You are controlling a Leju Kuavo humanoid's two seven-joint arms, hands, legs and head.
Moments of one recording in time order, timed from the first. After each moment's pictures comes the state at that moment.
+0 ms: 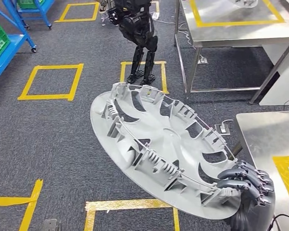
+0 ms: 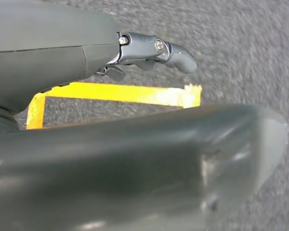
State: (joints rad) left arm -0.08 -0.10 1.29 -0.24 -1.03 0.01 -0.60; right arm 0.25 -0.19 0.37 -2.15 0.49 -0.69 -0.61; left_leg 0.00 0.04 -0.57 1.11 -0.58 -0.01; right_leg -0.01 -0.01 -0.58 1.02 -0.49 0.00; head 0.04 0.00
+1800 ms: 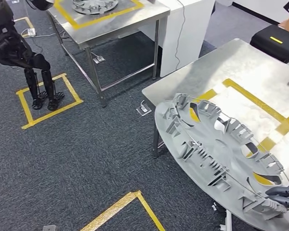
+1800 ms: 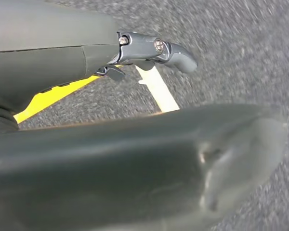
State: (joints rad) left arm -0.05 -0.13 1.30 -0.24 -0.99 0.02 -0.61; right arm 0.57 -0.22 0.01 -2.30 0.53 -0.69 -0.58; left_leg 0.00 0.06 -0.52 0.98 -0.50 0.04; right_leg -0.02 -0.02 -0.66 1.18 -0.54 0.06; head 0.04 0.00
